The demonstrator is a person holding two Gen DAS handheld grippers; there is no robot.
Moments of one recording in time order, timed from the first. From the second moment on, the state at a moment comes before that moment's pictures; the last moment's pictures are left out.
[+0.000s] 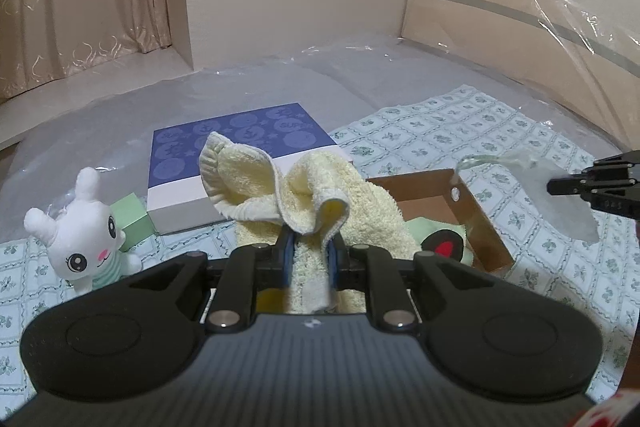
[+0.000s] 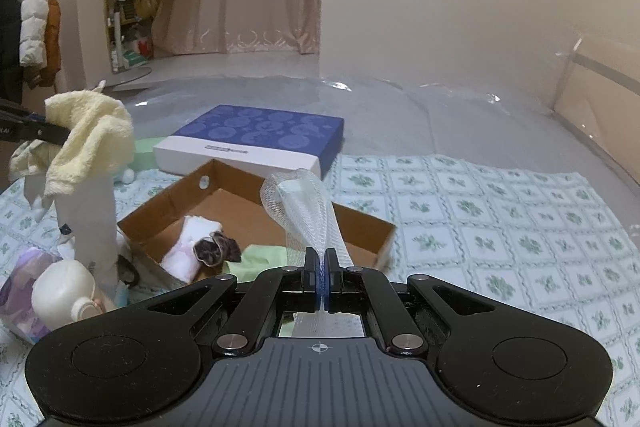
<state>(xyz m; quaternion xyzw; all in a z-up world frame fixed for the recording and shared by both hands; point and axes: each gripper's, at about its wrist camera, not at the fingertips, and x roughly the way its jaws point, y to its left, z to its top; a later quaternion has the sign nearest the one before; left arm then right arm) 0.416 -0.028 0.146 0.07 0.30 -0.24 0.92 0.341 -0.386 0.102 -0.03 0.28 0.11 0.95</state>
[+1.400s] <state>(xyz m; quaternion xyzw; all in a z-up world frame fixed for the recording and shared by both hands) 0.369 -0.046 -0.004 0.25 0.40 -0.25 0.84 0.325 -0.363 0.081 -0.01 0.31 0.13 0.94</state>
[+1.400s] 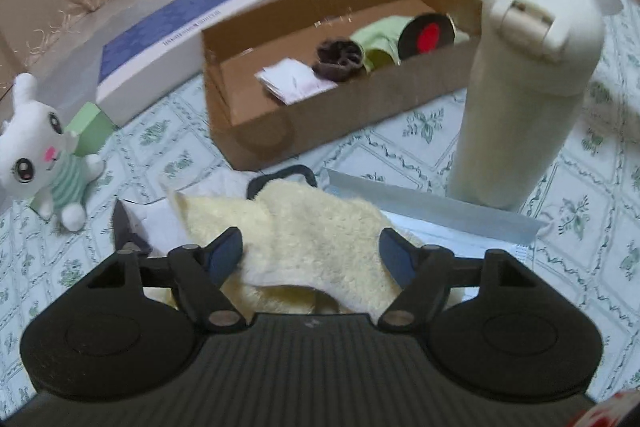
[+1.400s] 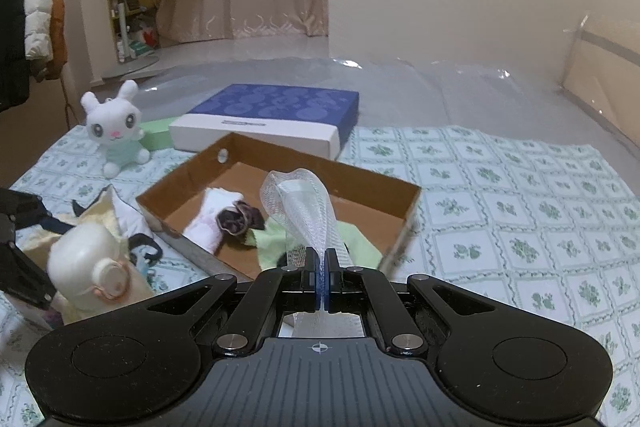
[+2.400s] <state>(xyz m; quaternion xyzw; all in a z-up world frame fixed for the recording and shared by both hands) 0.385 -0.017 0.209 0.13 0.26 -0.22 0.93 0.301 -0.366 0.115 -0.01 0.27 0.13 0.95</state>
